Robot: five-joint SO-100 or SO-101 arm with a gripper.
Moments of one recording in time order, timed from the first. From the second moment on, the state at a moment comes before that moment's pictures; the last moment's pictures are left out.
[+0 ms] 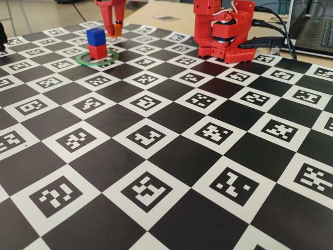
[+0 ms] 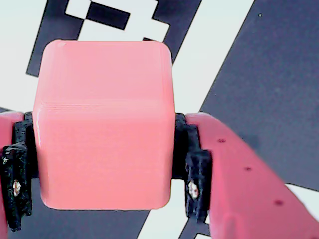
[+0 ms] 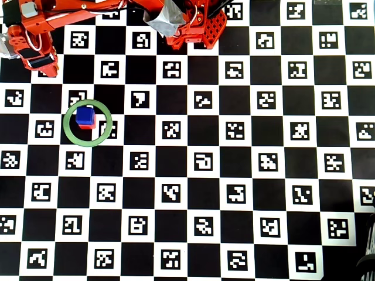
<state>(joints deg) 79.0 59.1 68.2 79.3 -97.9</state>
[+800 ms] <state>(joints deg) 74.1 73.4 57.7 98.3 -91.8</state>
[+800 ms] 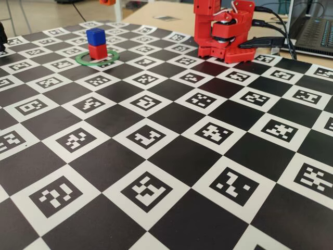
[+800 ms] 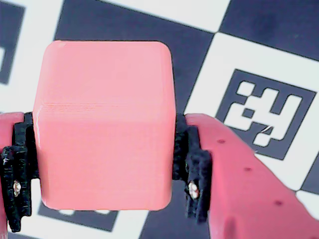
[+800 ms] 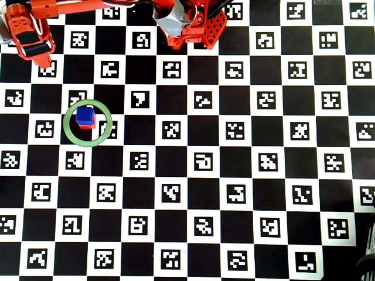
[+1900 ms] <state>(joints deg) 49.5 86.0 59.4 100.0 -50.9</state>
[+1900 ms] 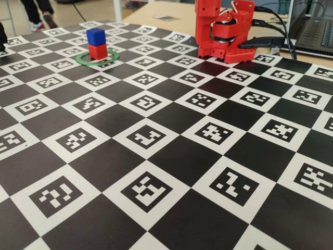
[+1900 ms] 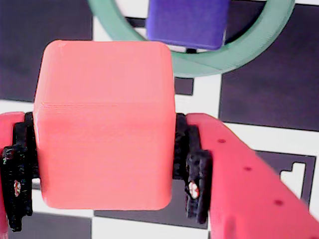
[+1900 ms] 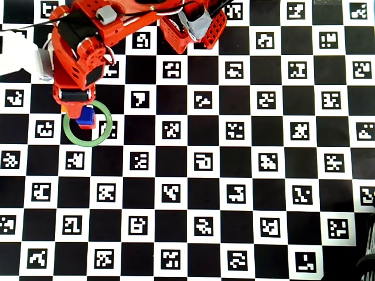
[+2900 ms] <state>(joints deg) 50.4 77.2 66.0 99.3 -49.8</state>
